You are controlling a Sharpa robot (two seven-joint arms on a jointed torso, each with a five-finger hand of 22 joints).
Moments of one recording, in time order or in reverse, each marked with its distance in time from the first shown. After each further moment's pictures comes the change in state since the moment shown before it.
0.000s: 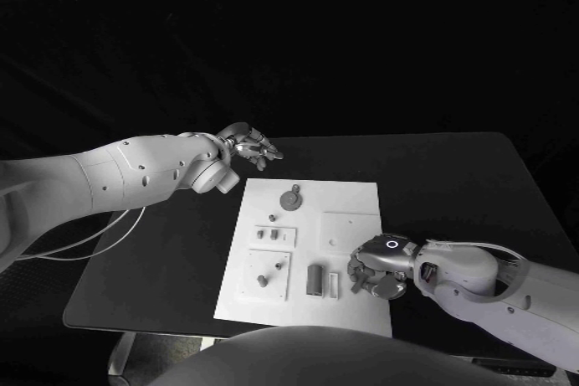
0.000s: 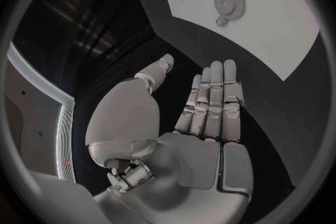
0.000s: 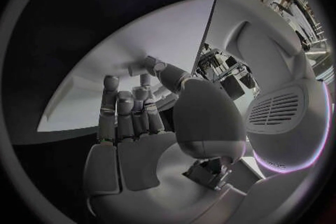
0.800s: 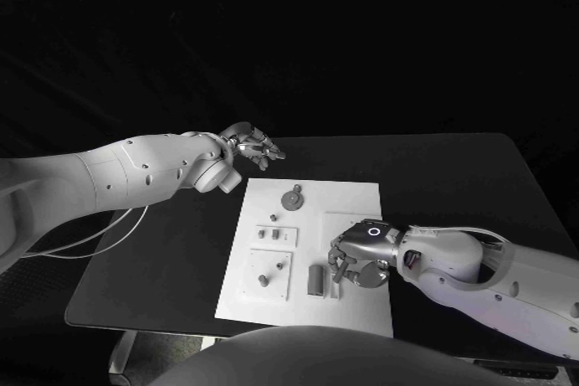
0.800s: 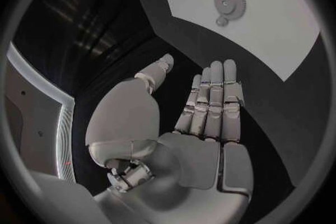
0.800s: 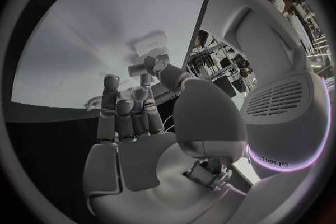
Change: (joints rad) left arm 0.000 0.006 0.000 -0.005 0.000 0.000 0.000; left_hand 0.000 0.000 -0.002 0.002 0.000 0.000 0.000 0.000 0.000 0.000 0.000 0.000 0.000 0.000 0.000 -0.004 0.002 0.000 0.000 0.000 -0.004 0.001; right arm 0.061 0.072 0.001 0.040 -0.005 -0.003 0.010; right_hand 0.000 0.000 0.011 -0.015 0.000 0.003 0.003 0.003 0.002 0.004 -0.004 0.004 -0.004 0.004 -0.004 0.000 0.000 0.000 0.003 -0.004 0.000 0.000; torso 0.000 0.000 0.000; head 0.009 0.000
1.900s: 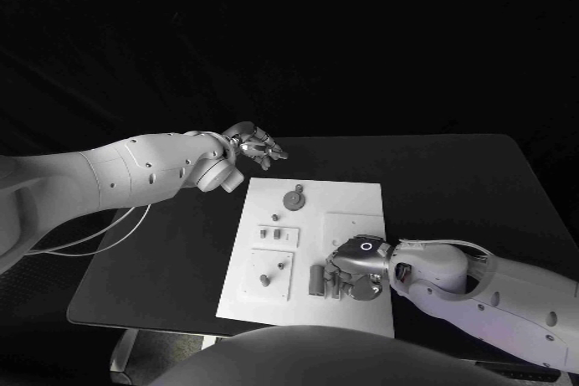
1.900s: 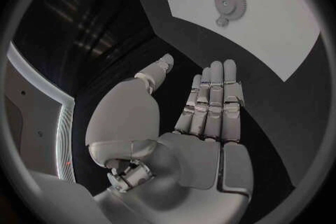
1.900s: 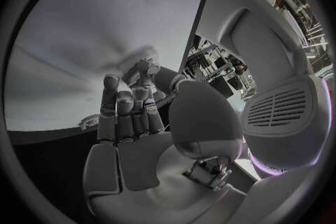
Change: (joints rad) left arm 0.000 0.000 0.000 -0.001 0.000 0.002 0.000; left_hand 0.000 0.000 -0.003 -0.003 0.000 0.000 0.000 0.000 0.000 0.001 -0.001 0.000 0.000 0.000 0.000 0.000 0.001 0.000 -0.002 0.002 0.000 0.001; right arm -0.064 0.041 0.000 -0.058 0.005 0.026 0.031; right_hand 0.031 0.025 0.010 -0.031 0.000 -0.003 0.003 -0.015 -0.009 -0.007 0.007 0.000 -0.001 -0.007 0.000 0.000 0.001 0.000 -0.007 0.000 0.000 0.000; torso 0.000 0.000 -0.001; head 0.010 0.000
